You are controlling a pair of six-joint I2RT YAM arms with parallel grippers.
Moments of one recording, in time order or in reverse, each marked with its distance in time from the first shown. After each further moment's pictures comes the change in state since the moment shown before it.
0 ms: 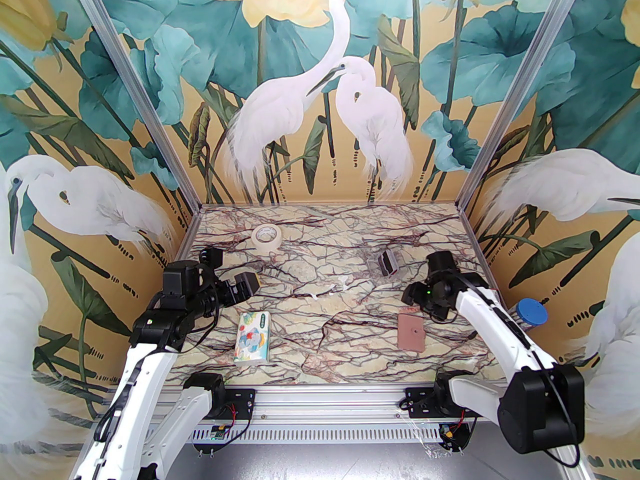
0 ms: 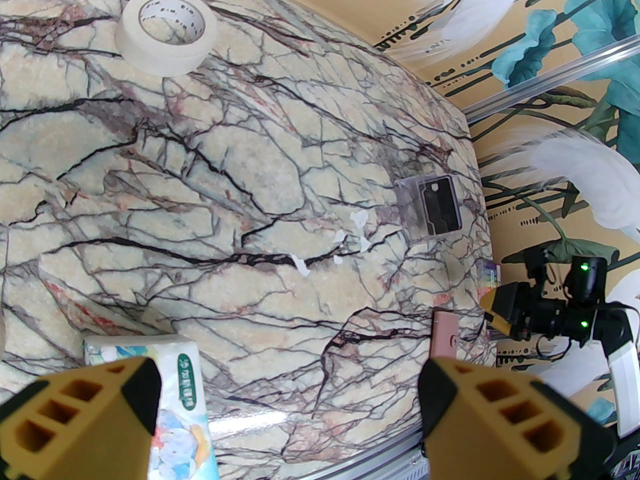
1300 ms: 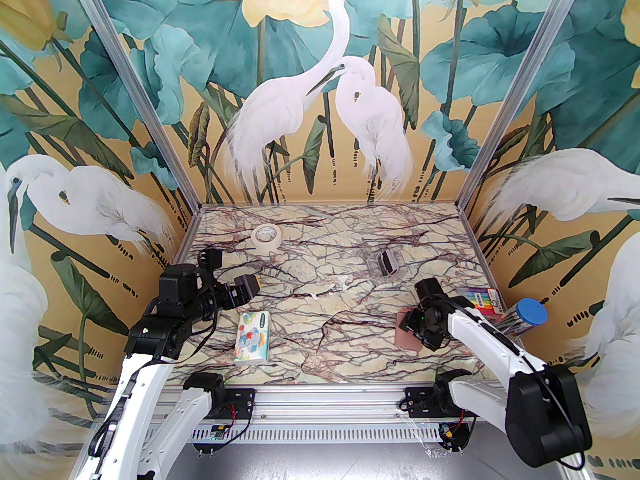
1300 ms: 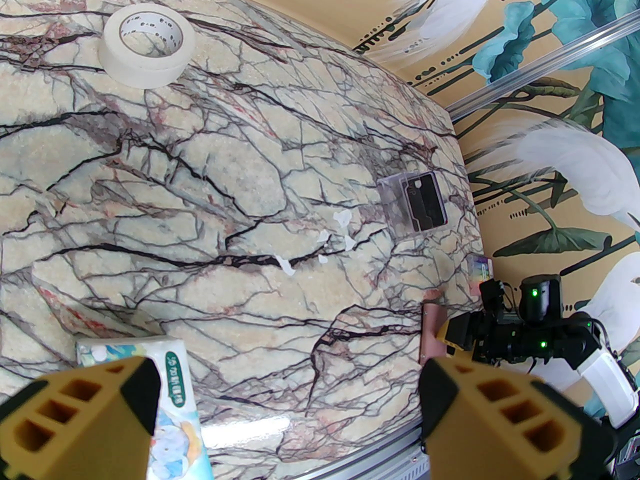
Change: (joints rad) left arm -0.025 -0.045 -0.002 0.000 0.000 0.000; right arm 0.079 -0.057 -0.257 0.098 0.003 0.220
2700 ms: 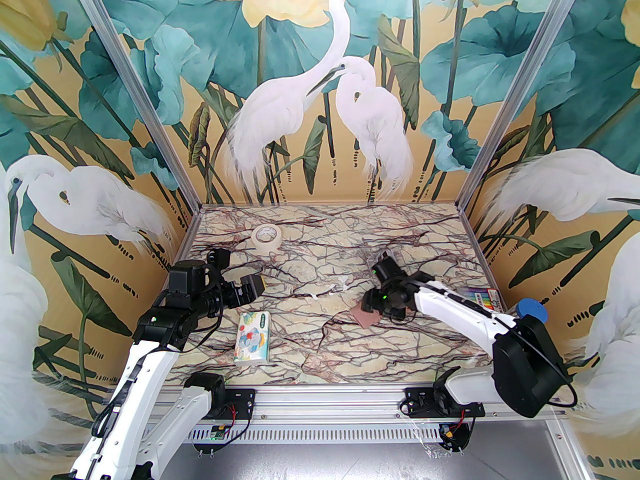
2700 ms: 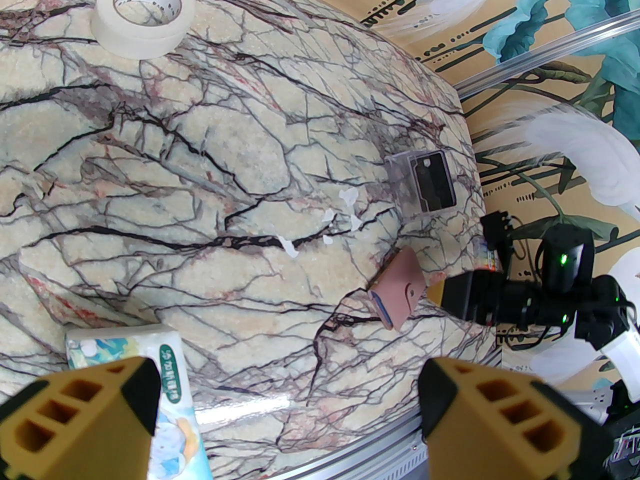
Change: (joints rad) left arm -0.033 0.086 0.000 0.000 0.003 0.000; right arm 0.294 0.241 0.304 0.104 0.012 -0.038
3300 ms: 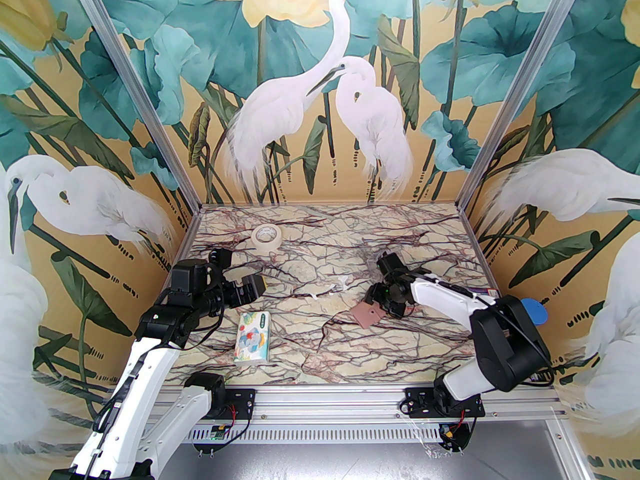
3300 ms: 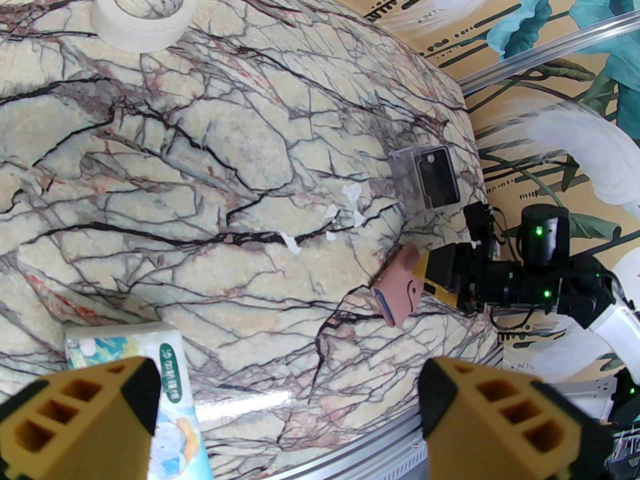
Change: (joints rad) left arm -0.007 0.008 0.000 0.000 -0.004 0.000; right arm -0.054 0.164 -0.005 0.108 -0.062 0.105
